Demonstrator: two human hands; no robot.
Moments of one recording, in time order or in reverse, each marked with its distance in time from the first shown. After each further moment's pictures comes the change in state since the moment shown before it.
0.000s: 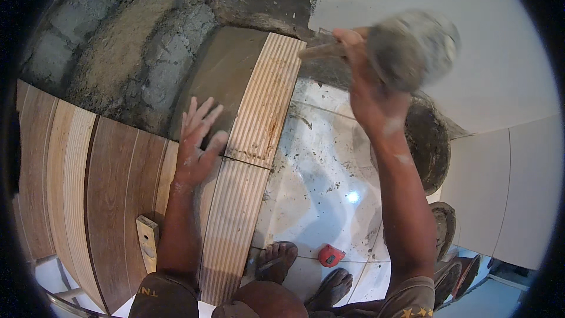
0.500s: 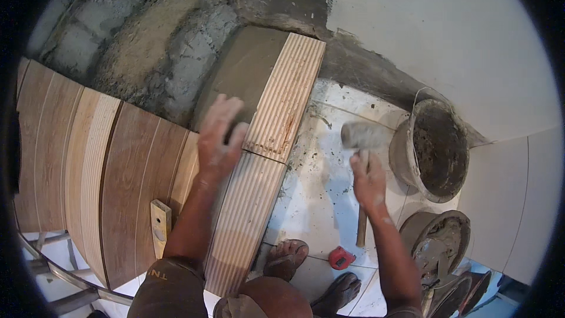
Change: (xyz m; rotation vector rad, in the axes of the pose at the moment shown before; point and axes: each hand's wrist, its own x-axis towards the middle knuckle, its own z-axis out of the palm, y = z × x) left_hand -0.003 0.017 0.019 0.098 0.287 0.081; right_hand -0.203 0.100 -0.039 -0.251 -0.197 0.724
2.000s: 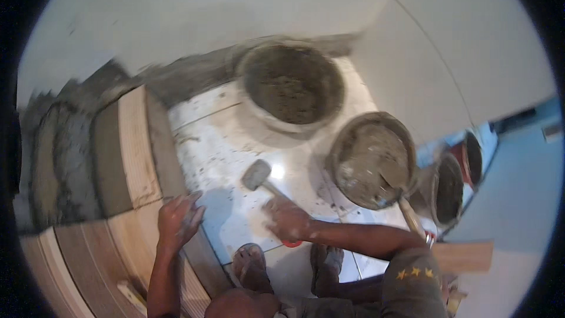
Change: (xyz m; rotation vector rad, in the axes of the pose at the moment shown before) left_hand -0.056 0.094 0.051 -0.077 -0.646 0.403; right_hand -0.165 0.119 -0.012 -0.326 -0.363 -0.358
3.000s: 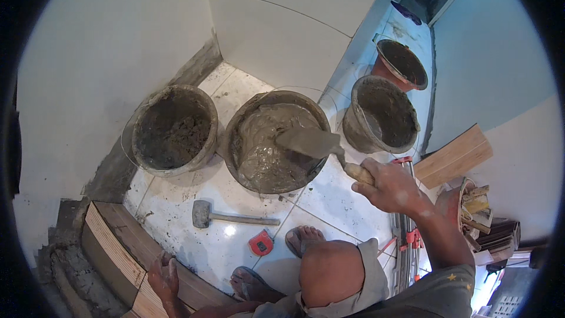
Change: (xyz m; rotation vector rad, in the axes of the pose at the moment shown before) left_hand 0.014 0.006 0.019 -0.004 -0.039 -0.109; right_hand -0.294 -0.084 -0.240 -0.029 0.315 1.205
